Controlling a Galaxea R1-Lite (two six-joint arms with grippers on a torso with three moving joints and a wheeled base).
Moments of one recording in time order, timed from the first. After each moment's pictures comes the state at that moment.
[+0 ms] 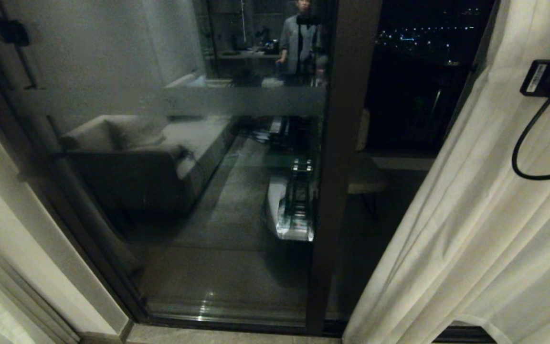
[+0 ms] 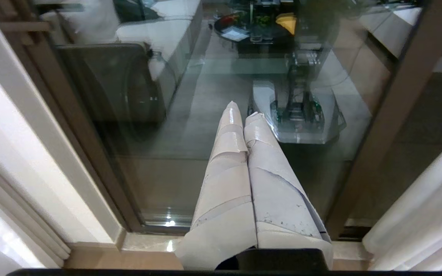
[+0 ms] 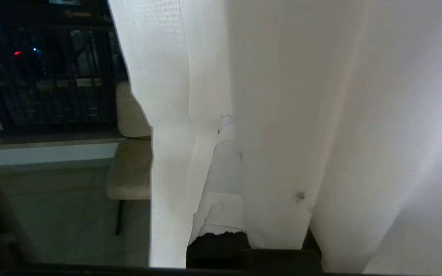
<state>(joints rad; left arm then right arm) 0.00 0.00 0.00 0.00 -0.01 0.03 -0.09 1.65 -1.24 -0.62 -0.23 -0.10</state>
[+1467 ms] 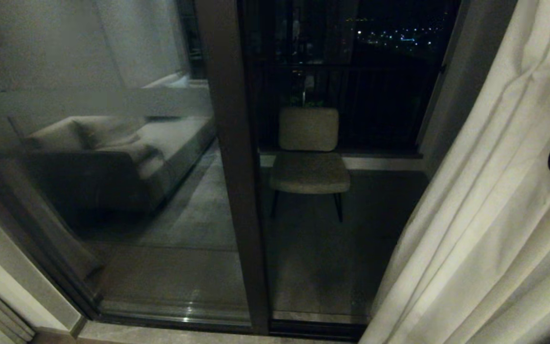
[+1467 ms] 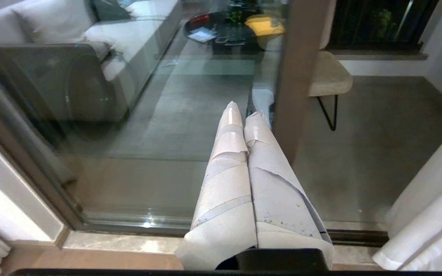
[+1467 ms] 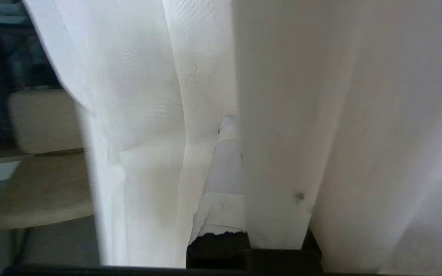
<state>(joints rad) 0.00 0.00 0.00 0.00 -0.01 0.01 -0.24 1.63 -1.23 -0.62 -0.22 -0.11</state>
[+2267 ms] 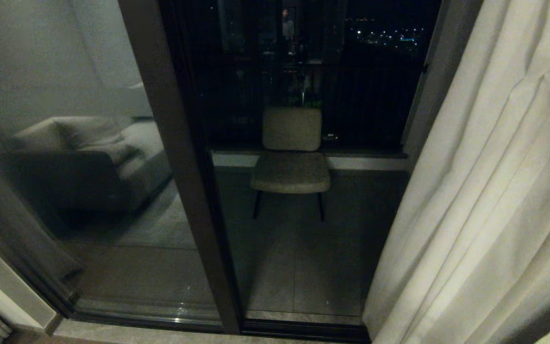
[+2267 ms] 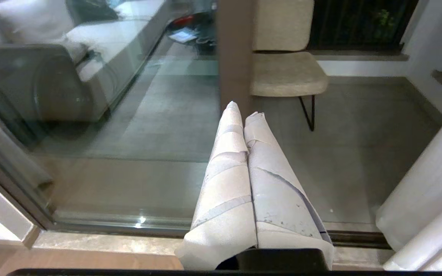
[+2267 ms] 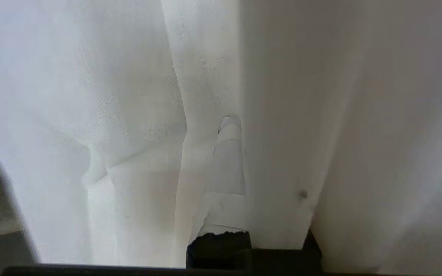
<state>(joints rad) 0.00 0.00 0.00 0.00 -0.01 0.01 -0.28 1.63 -1.23 -0.63 -0.22 -0.13</state>
